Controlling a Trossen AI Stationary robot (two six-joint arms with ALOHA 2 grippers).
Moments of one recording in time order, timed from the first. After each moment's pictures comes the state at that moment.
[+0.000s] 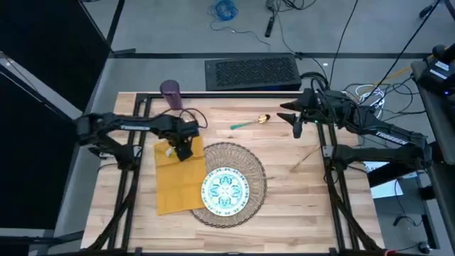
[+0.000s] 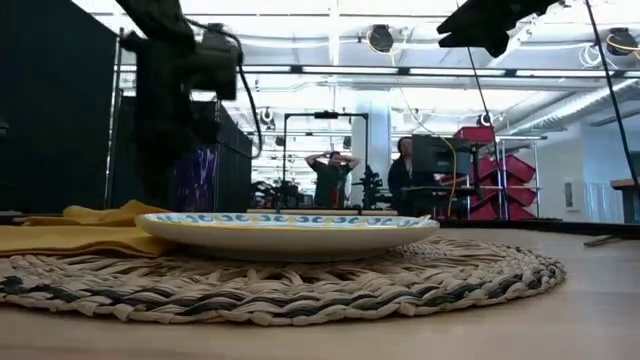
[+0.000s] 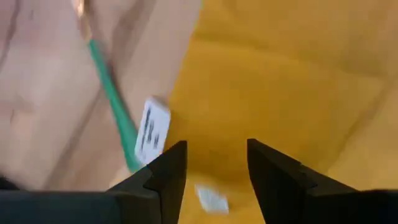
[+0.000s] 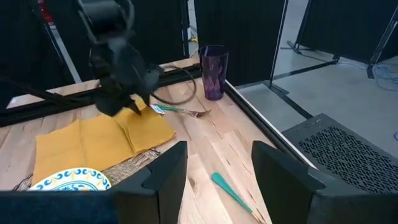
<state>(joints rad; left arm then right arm) 0.27 1.50 0.87 -0.92 -0.13 -0.28 -0.39 0.78 0.86 -0.38 -0.03 0.06</state>
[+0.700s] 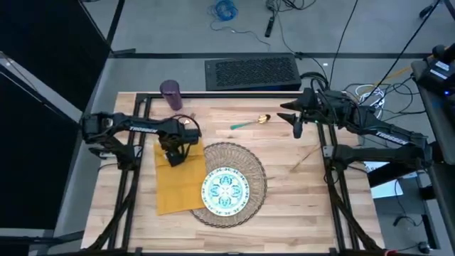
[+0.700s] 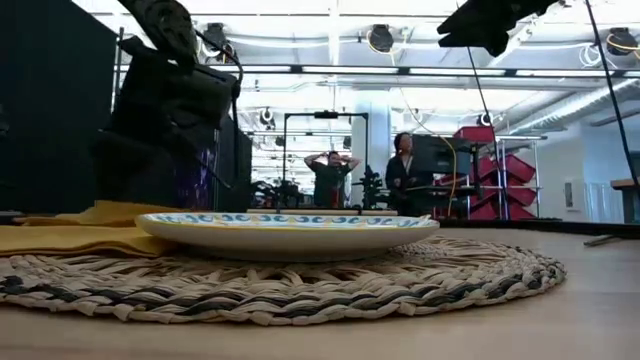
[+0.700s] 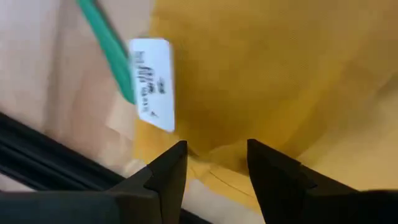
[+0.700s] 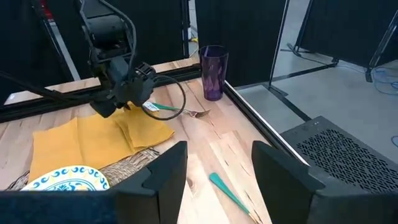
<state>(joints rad) 0.21 1.56 0.87 -1.17 -0.07 -0.33 -0.39 0.78 0.86 -0.38 -0.03 0.04</state>
